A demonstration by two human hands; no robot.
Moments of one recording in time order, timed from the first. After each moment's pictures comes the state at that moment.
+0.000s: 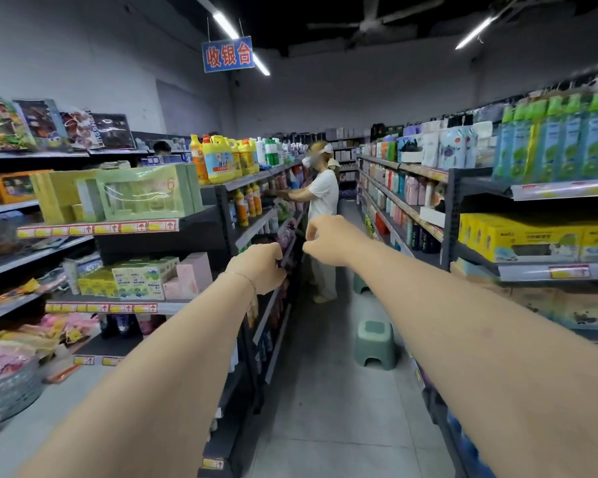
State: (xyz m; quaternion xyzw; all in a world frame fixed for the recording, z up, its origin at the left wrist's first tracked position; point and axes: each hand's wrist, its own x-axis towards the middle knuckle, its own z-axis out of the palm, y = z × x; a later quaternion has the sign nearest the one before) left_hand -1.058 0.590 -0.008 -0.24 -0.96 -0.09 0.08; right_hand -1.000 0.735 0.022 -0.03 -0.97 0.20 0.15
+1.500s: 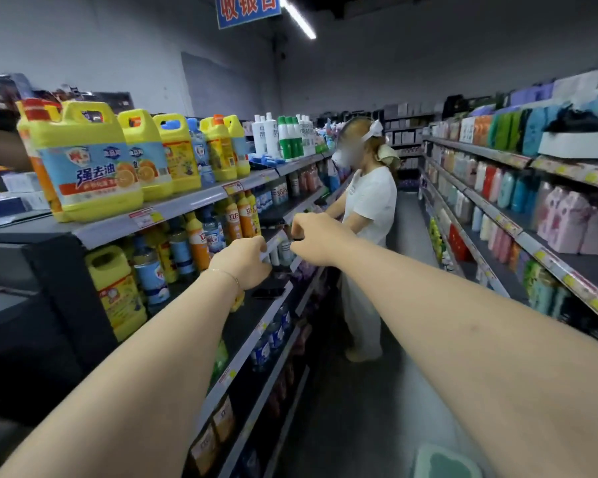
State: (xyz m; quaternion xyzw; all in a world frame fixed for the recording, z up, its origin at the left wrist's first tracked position) left_hand -1.866 0.927 -0.013 -0.12 -0.98 -0.10 0.10; right_hand -1.835 1.086 0.014 0.09 -0.97 0.19 0.12
